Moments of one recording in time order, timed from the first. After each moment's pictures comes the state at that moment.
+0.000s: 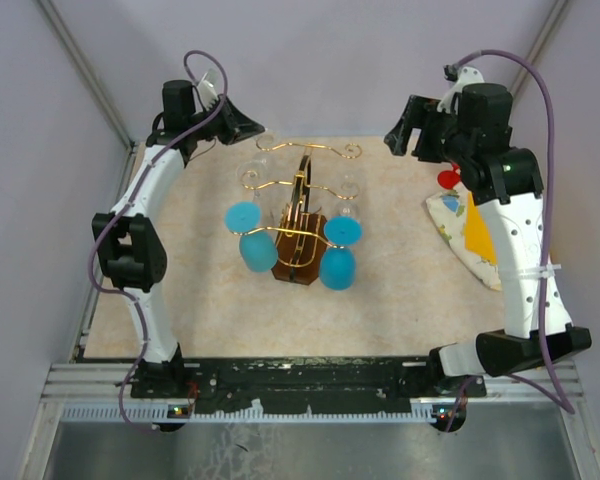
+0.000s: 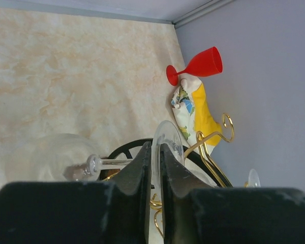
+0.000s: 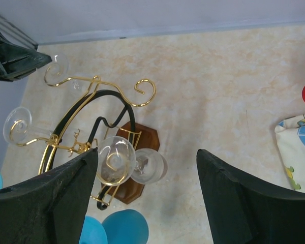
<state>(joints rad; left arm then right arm) -0.15 2.01 1.90 -0.23 0.73 -0.69 0.20 1.38 1.84 -0.87 -0.14 0.31</state>
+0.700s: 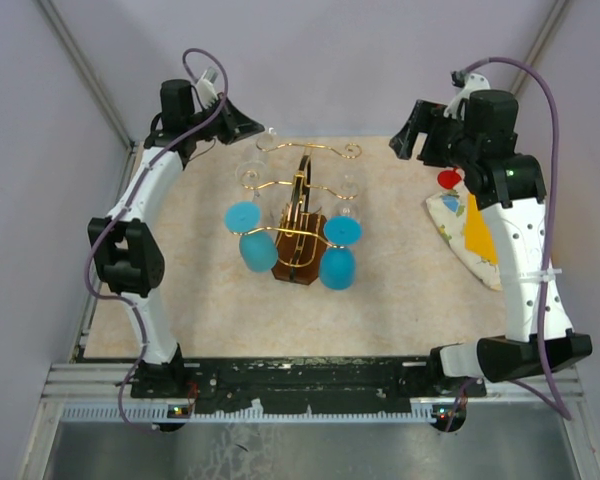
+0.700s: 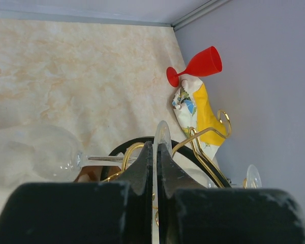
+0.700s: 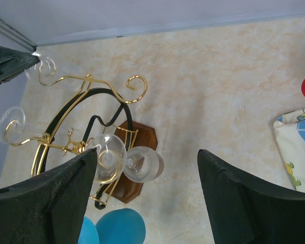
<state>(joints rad) -0.16 1.98 1.89 -0.22 0.72 -0.66 0.15 1.35 1.77 -0.83 -0.18 0.31</state>
